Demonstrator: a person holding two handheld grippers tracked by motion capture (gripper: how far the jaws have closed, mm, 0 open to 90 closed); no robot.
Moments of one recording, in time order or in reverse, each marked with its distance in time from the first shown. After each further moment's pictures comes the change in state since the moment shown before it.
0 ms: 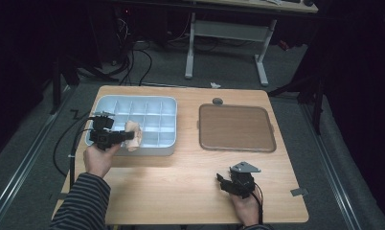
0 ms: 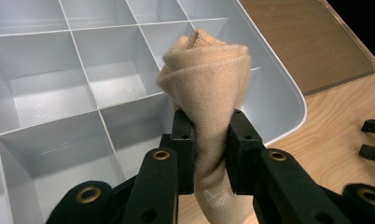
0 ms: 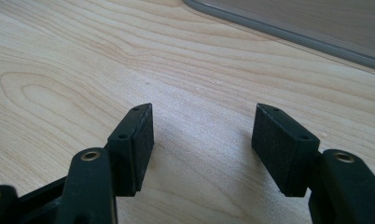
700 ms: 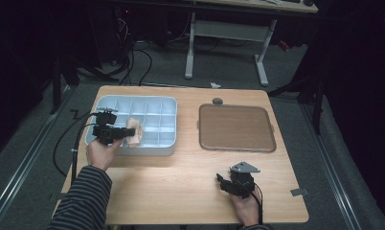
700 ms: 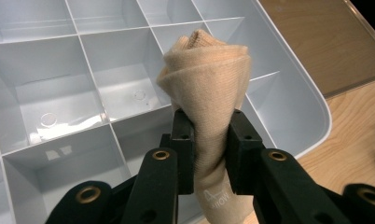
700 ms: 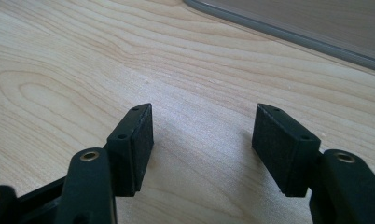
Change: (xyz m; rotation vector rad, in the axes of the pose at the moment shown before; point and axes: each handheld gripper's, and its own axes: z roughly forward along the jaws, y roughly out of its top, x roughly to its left) left arm 0.010 0.011 0.016 0.036 0.022 -0.003; right arm 0.001 0.000 0.000 0.002 -0.008 -0.007
